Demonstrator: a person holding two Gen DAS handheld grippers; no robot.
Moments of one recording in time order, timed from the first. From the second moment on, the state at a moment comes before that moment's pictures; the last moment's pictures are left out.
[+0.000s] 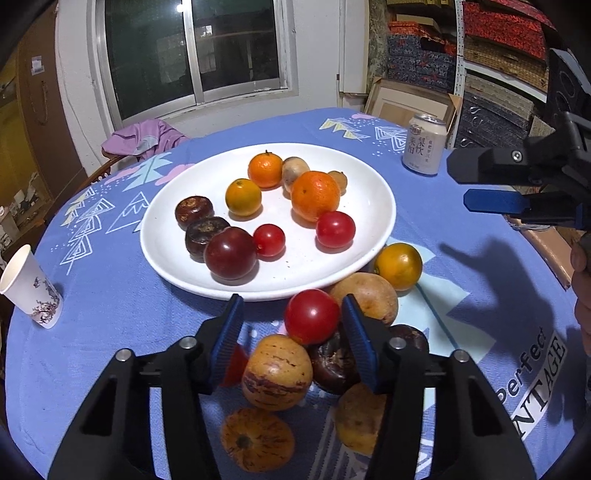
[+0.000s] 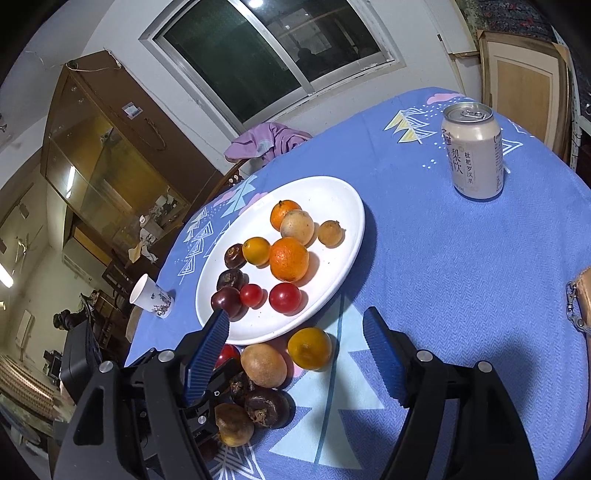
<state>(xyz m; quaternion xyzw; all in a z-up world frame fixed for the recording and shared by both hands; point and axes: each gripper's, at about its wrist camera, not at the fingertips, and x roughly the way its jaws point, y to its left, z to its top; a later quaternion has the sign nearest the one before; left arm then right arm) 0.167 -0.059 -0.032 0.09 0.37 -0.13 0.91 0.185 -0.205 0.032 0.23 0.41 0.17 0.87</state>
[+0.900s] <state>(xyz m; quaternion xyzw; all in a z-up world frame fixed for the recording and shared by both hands) 0.174 -0.048 -0.030 0.03 0.40 -0.18 0.90 0.189 -0.201 0.023 0.22 0.43 0.18 0.86</state>
